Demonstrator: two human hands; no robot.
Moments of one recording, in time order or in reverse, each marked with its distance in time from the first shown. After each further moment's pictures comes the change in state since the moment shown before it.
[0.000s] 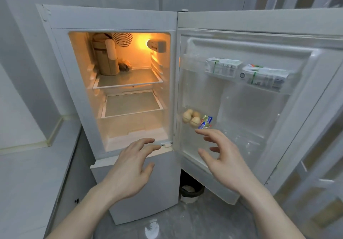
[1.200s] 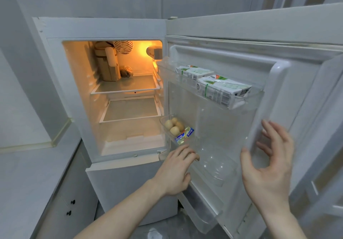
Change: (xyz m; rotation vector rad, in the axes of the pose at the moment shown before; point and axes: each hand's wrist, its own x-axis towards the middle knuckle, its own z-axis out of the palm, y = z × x) left_hand 0.126 0.104 0.142 0.087 -0.030 0.249; right_hand 0.007 0.085 -0.103 0.096 0.670 -0.162
